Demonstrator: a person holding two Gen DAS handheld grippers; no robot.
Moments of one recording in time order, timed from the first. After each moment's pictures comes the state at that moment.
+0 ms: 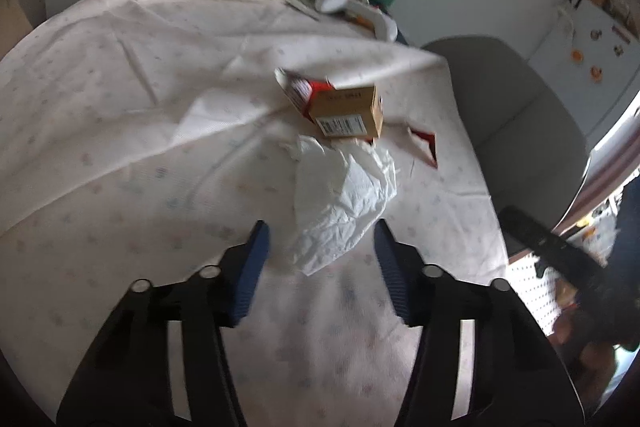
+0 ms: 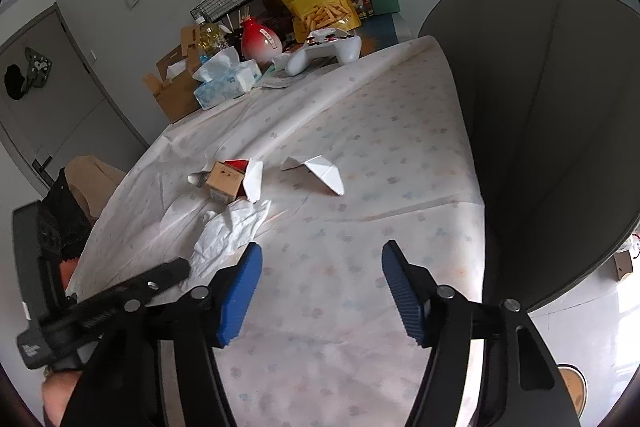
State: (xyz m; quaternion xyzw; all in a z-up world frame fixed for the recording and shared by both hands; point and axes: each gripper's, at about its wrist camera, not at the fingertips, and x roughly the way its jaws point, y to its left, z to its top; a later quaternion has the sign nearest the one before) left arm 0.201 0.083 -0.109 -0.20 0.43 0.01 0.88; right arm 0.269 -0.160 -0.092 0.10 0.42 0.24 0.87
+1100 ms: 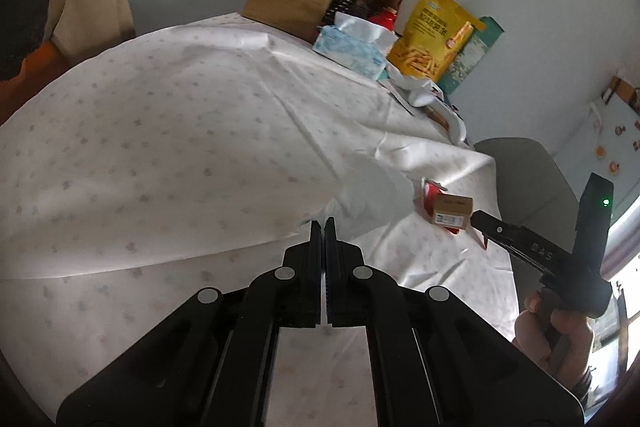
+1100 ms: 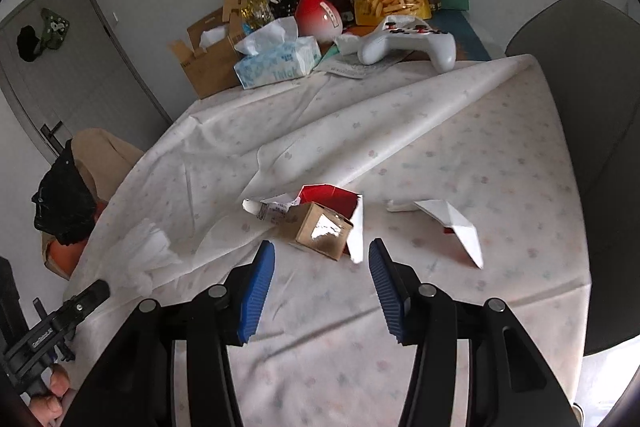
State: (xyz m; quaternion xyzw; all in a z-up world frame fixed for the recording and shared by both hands) left arm 0.123 0.212 -0.078 -0.28 0.33 0.12 0.89; right arm 0.313 -0.038 -0.083 0.05 0.43 0.29 0.85
